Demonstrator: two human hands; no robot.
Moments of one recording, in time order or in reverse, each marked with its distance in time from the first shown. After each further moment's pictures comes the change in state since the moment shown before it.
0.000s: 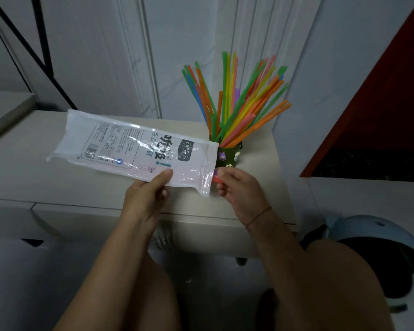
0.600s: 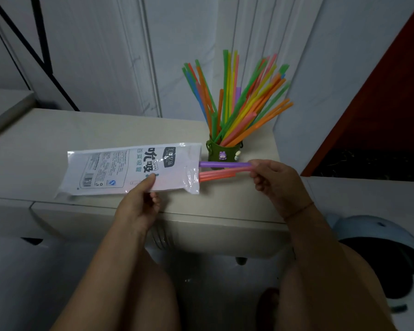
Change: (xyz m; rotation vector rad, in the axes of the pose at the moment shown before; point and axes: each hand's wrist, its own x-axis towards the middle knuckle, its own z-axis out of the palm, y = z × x) left_hand 0.015 -0.005 -0.016 -0.200 0.074 -0.174; right_hand 0.002 -0.036 -0.055 -0.122 0.063 -0.093
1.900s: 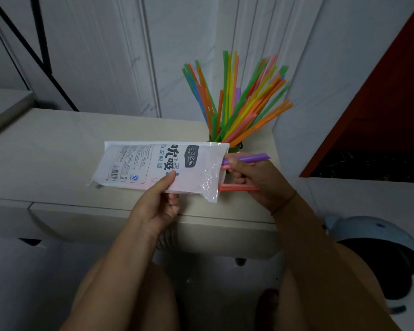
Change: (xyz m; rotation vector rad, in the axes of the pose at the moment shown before) left_hand -0.012 -0.014 0.021 -0.019 -0.193 -0.137; right_hand 0.016 0.003 0.023 0.065 -0.348 0.002
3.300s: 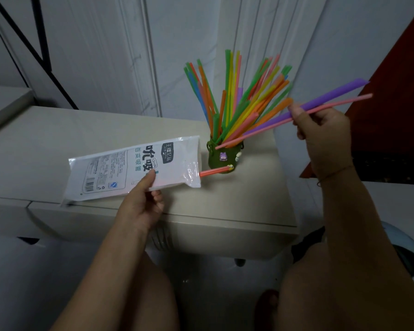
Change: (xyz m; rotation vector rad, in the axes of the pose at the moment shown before) left_hand 0.009 0.015 -0.018 -0.090 0.151 0.111; right_hand -0.001 -0.081 -0.042 -0.566 0.588 -0.546
